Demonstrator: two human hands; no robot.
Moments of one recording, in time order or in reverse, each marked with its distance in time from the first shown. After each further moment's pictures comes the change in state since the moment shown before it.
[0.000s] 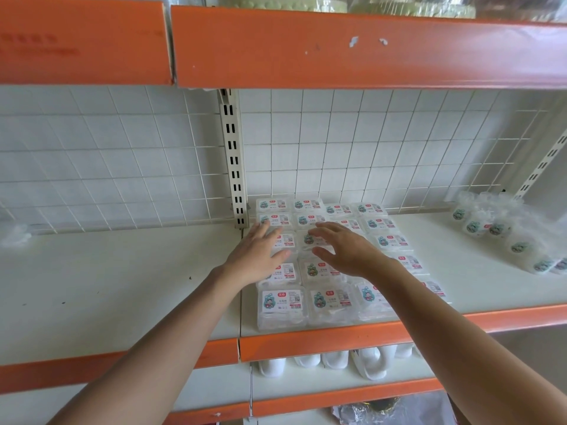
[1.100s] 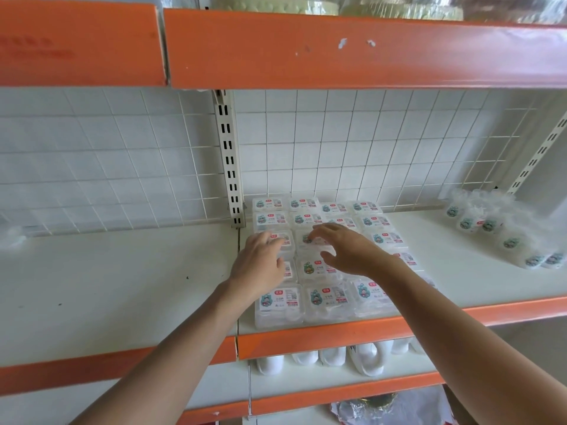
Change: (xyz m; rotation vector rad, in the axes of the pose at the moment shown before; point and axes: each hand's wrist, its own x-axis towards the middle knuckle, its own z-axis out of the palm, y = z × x) left_hand -0.030 0.032 0.002 0.014 0.164 0.000; right_hand -0.011 0.001 -0.010 0.010 -0.015 -0.058
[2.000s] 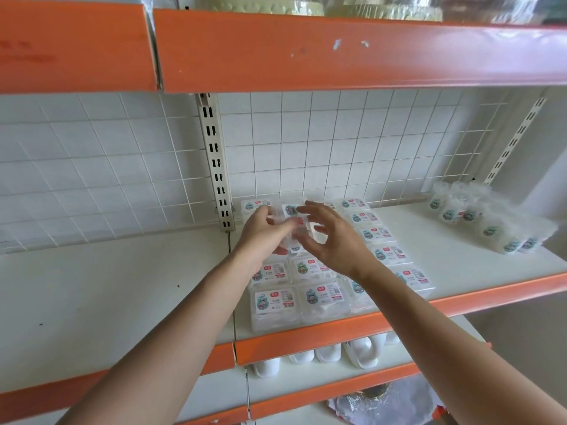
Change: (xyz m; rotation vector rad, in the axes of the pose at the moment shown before) left_hand 0.034 0.029 -0.031 -0.974 0.023 -0.289; right_hand -0.012 -0.041 -0.004 0.482 0.459 -0.017
